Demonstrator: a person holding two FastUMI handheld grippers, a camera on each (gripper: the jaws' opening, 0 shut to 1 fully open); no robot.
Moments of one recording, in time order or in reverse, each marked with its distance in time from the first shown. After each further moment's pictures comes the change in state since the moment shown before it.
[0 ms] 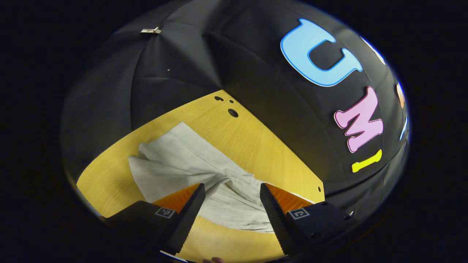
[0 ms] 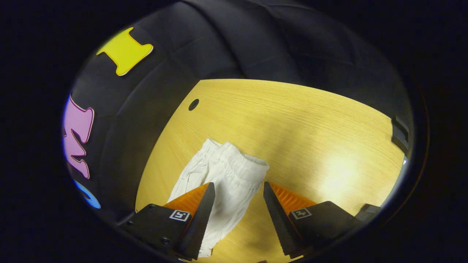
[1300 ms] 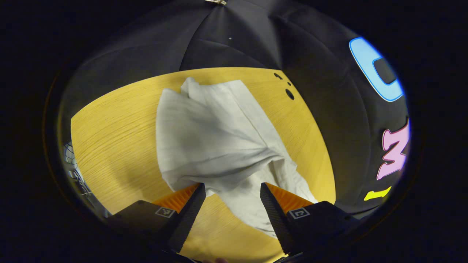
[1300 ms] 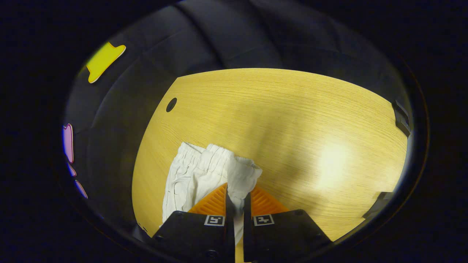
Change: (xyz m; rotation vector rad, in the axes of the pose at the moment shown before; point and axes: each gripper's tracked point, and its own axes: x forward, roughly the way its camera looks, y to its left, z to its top) left arm 0.044 0.058 -0.059 -0.309 0.109 0.297; right arm 0.020 -0.010 -0.005 0.100 0.032 -0.118
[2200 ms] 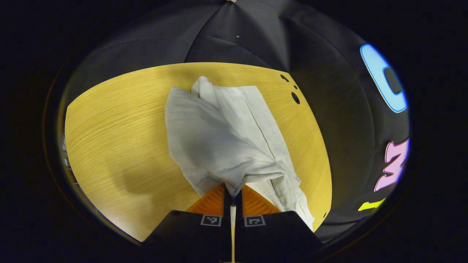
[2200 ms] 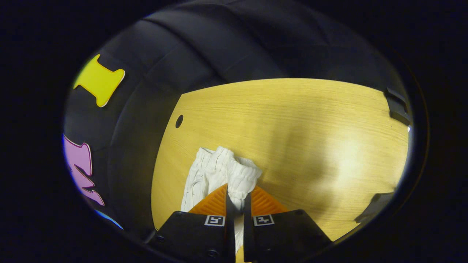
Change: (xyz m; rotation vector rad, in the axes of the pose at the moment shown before) left arm 0.034 -0.011 0.016 -0.044 0.020 0.011; right arm -0.040 -0.005 0.026 0.065 -0.084 0.131
